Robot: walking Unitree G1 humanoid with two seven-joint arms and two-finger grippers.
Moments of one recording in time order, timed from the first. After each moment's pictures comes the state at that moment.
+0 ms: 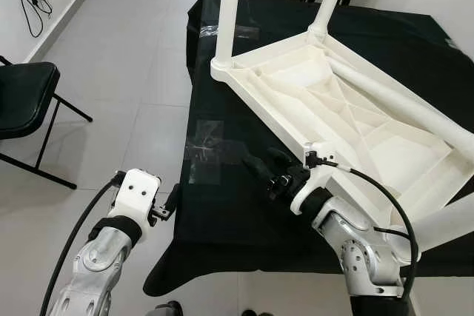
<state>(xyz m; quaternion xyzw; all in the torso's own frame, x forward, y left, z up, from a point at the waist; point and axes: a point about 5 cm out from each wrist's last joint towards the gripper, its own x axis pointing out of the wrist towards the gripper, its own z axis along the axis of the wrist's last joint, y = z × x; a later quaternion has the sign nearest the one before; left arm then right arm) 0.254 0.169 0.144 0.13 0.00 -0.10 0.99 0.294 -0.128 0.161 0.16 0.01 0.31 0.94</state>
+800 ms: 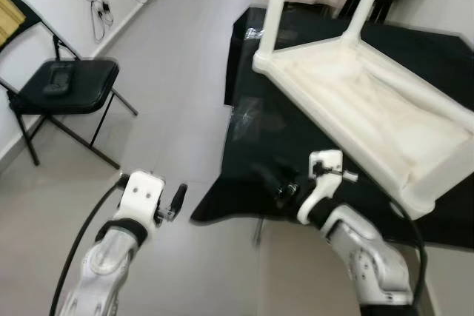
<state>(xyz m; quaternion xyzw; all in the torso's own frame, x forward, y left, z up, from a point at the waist) 0.258 0.175 0.152 0.13 -0.02 -0.09 0.99 0.295 -0.128 0.152 0.16 0.02 0.30 0.94</state>
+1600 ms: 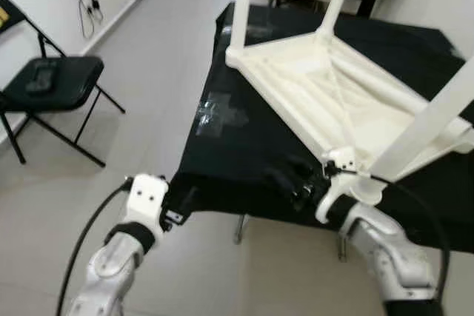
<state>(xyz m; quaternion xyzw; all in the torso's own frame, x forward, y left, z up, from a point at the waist) 0.256 0.162 0.143 0.07 -0.02 -0.14 0.99 0.288 -0.159 0.162 0.08 0.02 0.39 0.92</state>
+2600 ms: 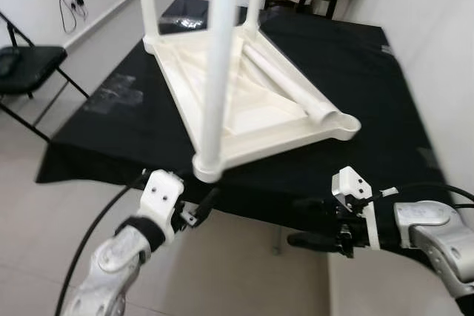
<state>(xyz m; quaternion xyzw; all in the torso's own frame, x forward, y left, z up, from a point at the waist) 0.250 0.134 0.180 0.09 -0.09 -0.26 0.96 0.271 -0.197 0.177 -0.14 0.15 0.55 0.81</state>
